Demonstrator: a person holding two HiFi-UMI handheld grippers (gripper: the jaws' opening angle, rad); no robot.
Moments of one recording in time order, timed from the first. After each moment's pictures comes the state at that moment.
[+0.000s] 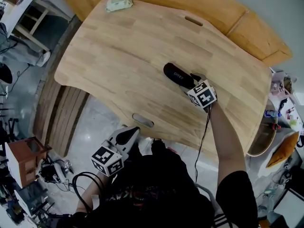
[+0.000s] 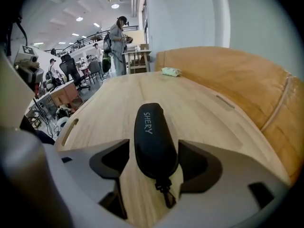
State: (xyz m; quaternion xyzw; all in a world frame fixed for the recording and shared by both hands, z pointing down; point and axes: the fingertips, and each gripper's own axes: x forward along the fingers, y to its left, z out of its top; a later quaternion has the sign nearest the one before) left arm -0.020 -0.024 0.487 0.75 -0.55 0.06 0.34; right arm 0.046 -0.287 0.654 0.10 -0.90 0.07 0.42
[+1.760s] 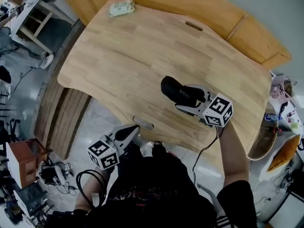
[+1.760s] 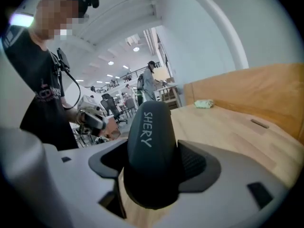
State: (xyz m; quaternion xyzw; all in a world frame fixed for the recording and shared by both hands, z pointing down) left arm -0.029 -0.034 0.481 0.77 -0.52 0.01 0.36; right arm 0.040 -0.195 0.510 -0.09 -0.97 0.14 0.20
